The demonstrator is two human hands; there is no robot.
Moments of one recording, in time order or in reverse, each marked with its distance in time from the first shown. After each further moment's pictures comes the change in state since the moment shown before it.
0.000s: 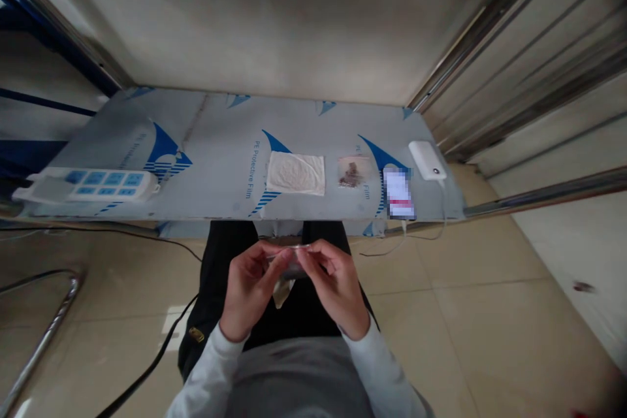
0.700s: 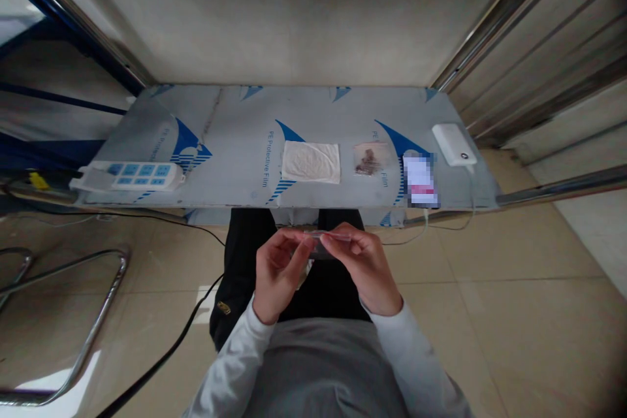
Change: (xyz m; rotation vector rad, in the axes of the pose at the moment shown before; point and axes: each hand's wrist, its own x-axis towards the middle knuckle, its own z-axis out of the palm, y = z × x) left_hand -0.008 0.006 0.017 -0.095 0.039 0.004; right_hand 0.005 0.003 -0.014 0.103 0.035 0.048
